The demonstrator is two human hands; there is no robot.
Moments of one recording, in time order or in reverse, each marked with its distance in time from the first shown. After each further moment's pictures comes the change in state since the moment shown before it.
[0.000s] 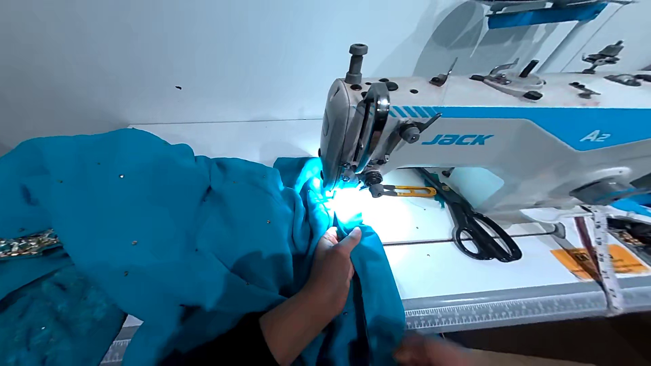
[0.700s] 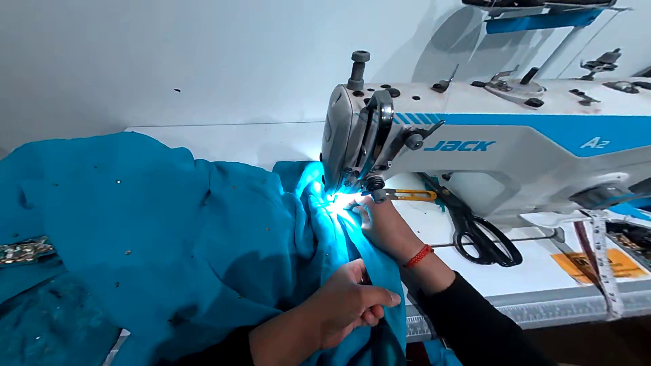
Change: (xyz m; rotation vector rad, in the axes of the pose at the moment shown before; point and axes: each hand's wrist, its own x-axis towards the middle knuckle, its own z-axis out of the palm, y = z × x) left_hand -0.020 0.011 -0.016 0.222 -0.498 -0.362; right_hand 0.177 0.093 0.018 -0.216 0.120 0.188
